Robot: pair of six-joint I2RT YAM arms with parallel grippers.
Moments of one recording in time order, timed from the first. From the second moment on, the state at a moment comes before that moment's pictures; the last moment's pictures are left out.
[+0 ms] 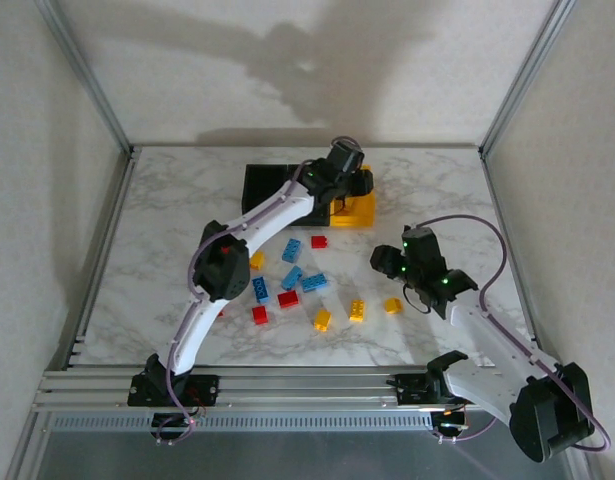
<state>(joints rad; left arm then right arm) -0.71 2.42 2.30 -0.54 -0.03 -0.64 0.44 0.98 0.63 -0.40 0.00 0.67</state>
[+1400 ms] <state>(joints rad) -0.75 2.47 2.29 -0.52 -0.16 -0.66 0.42 0.87 0.61 -0.46 0.02 0.66</state>
